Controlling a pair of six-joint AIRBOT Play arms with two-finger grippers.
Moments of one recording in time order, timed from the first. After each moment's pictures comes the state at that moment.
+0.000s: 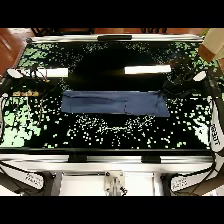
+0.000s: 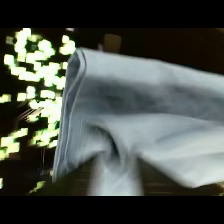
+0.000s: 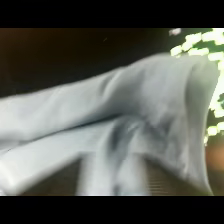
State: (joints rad) left arm 0.19 -1.76 1.53 0.93 -1.18 -1.40; right arm -0.19 -1.70 1.45 -1.07 1.06 1.50
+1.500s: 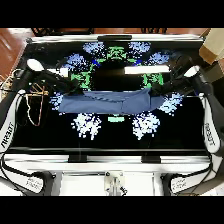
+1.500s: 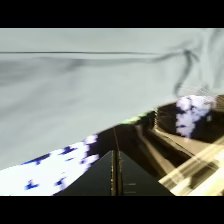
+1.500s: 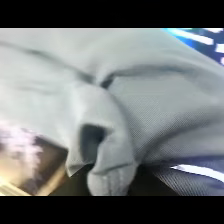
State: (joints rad) left arm -0.12 -1.71 1.61 0.85 -1.33 -1.41; right arm -0.09 -1.67 1.51 -0.91 1.29 1.37
